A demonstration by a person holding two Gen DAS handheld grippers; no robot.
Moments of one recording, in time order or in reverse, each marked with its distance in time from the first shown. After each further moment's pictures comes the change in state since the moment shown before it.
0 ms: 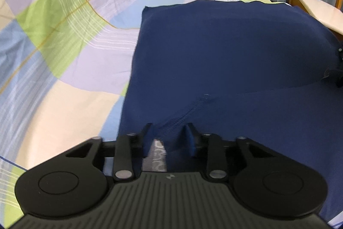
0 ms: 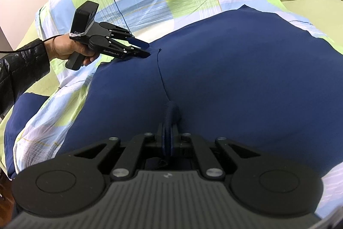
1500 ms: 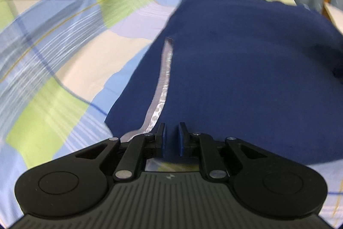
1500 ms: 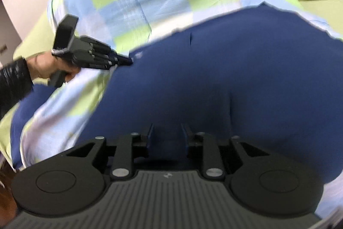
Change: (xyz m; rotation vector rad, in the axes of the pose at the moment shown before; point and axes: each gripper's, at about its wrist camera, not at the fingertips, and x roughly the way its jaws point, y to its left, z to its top) left arm -0.070 -0.037 -0.090 -0.253 -0.034 0.215; right arm 0.005 0.051 -0.010 -0.063 0.027 0.024
